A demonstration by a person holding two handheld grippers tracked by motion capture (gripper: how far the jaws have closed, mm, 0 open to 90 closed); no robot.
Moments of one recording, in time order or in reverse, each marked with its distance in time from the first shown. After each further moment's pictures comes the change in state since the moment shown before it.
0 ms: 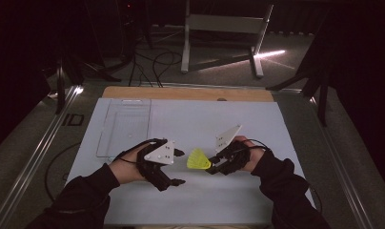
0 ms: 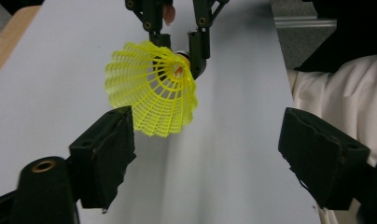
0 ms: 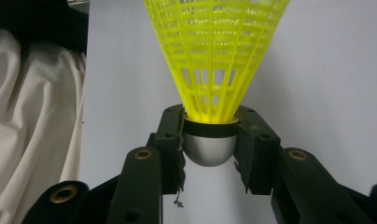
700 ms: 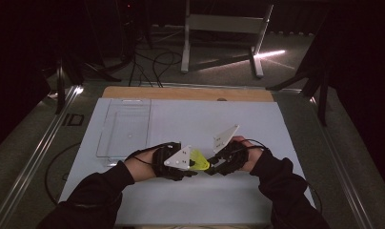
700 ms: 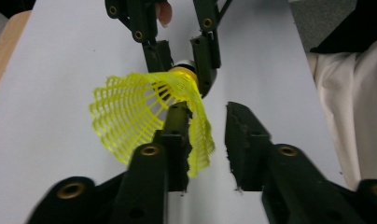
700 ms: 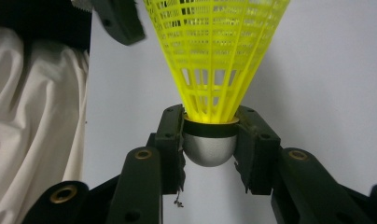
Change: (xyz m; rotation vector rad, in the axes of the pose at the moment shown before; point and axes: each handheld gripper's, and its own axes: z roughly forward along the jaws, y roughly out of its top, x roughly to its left) left arm 0.001 0.015 0.033 0.069 0.021 0.104; right arm 0.002 0.005 0.003 0.015 0.013 -0.007
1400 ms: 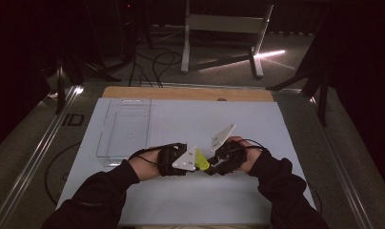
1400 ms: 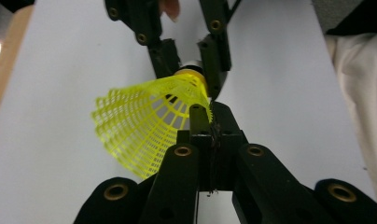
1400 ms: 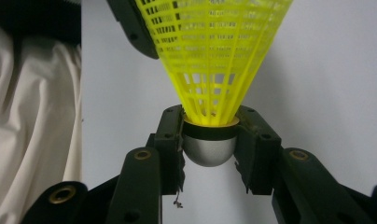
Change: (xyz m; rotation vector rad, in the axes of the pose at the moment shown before) left arm 0.002 0.006 0.009 0.055 0.040 0.043; right arm -0.001 0.004 0.004 0.053 -0.016 0.044
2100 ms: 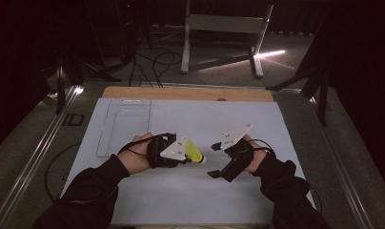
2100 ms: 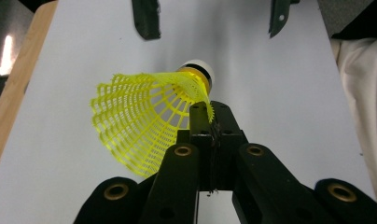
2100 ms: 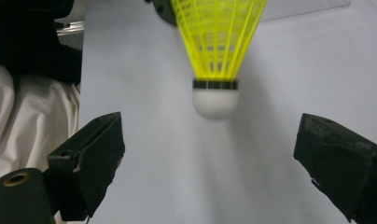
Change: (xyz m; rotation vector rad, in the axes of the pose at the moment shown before) left arm 0.016 -0.008 -0.032 0.000 0.013 -0.036; right arm 0.010 -0.008 -0.024 -0.198 -0.085 -0.033
